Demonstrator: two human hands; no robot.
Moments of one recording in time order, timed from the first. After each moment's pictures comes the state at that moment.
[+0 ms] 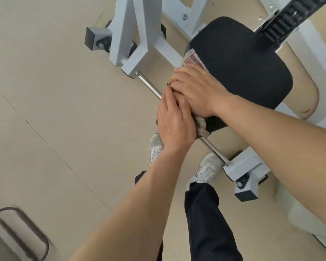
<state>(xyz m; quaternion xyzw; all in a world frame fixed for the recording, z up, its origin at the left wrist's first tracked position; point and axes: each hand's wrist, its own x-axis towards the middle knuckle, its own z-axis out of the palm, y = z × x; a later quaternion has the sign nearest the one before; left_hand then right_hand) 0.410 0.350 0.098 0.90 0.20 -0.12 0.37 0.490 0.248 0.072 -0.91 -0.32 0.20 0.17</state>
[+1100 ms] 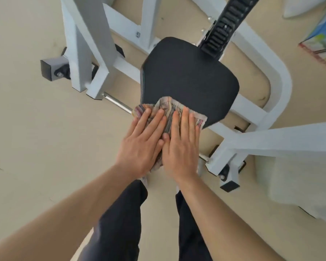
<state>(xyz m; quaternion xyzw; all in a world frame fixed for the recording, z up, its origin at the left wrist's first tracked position) 0.426 0.407 0.100 0.90 -0.35 -0.24 0.08 0.351 0.282 0.074 -0.94 0.22 0.12 0.25</state>
